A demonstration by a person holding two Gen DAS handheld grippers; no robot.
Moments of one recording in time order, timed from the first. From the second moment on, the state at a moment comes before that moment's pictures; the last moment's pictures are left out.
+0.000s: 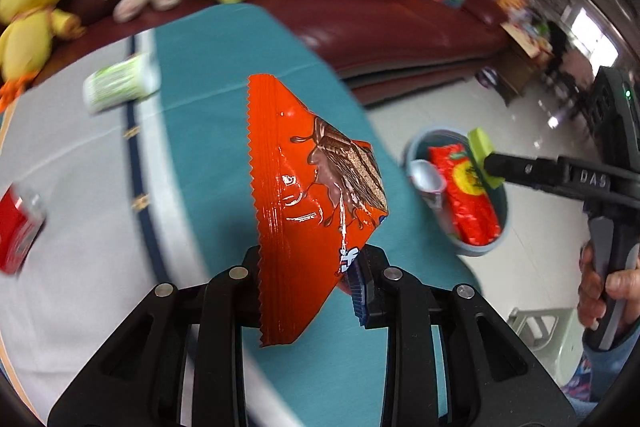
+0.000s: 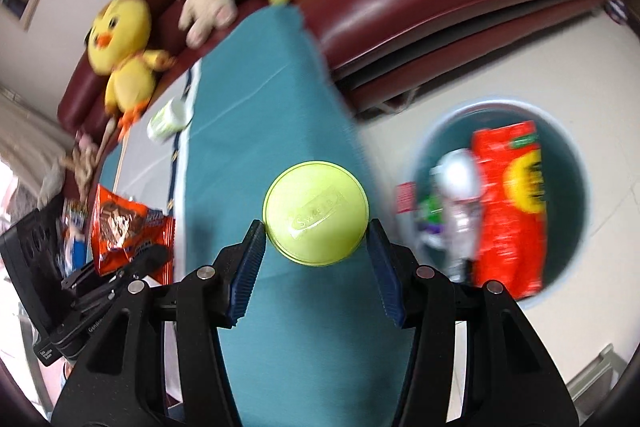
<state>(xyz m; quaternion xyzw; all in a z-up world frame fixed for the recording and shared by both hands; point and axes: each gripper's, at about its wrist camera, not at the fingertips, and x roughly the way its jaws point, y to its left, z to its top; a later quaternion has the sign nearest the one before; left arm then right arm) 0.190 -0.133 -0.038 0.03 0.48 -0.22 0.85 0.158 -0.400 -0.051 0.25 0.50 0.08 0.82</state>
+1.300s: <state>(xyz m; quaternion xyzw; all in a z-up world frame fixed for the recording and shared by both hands) 0.211 -0.350 -0.112 0.15 0.54 -0.31 0.77 0.129 -0.565 -0.102 0.35 0.49 0.00 0.80</state>
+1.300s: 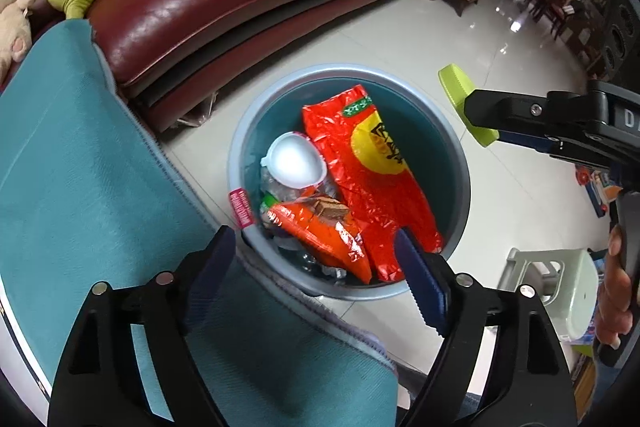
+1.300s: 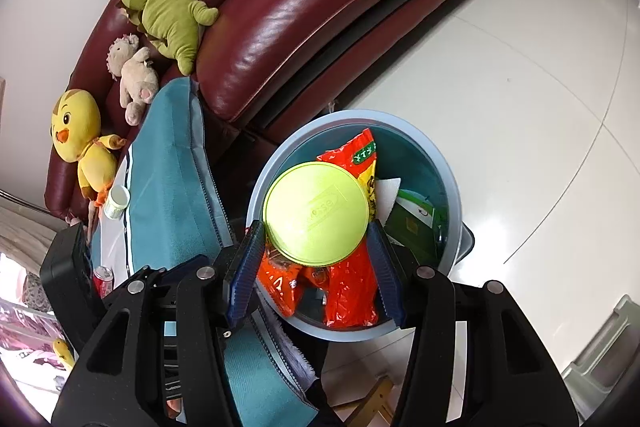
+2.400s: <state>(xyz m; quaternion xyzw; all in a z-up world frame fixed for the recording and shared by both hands) 0.195 -0.252 -0.088 0.07 0.53 -0.28 0.79 0.154 -0.501 -0.098 0.29 0.54 -0.01 0.79</state>
